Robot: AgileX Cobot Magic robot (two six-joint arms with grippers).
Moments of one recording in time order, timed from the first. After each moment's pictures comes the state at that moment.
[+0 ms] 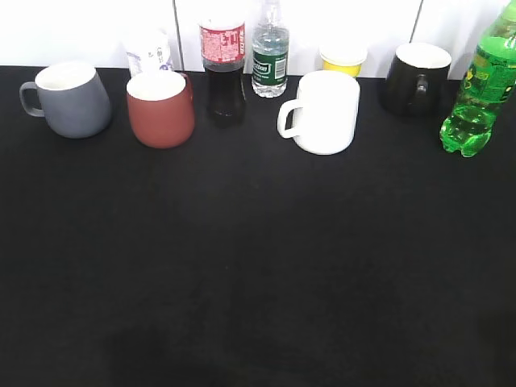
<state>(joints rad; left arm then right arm) -0.55 0.24 -0.63 0.09 1.22 -0.16 0.22 0.26 -0.58 0.04 1.09 0.02</state>
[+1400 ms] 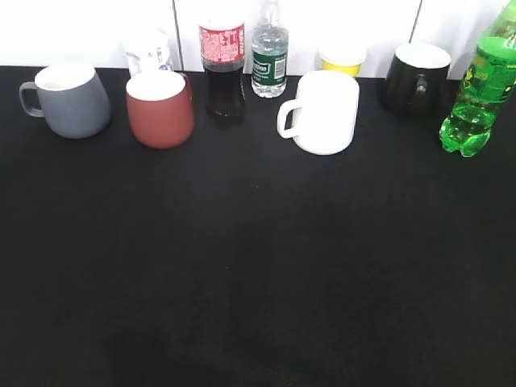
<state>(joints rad) -0.10 -0.01 -0.52 0.06 1.07 -0.16 -0.01 -0.01 -0.50 0.04 1.04 0.02</state>
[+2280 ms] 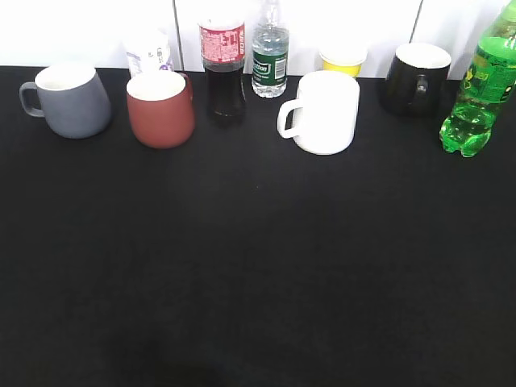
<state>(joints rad) -0.10 -0.01 -0.52 0.06 1.07 -0.16 -0.01 -0.01 -0.50 0.04 1.04 0.02</state>
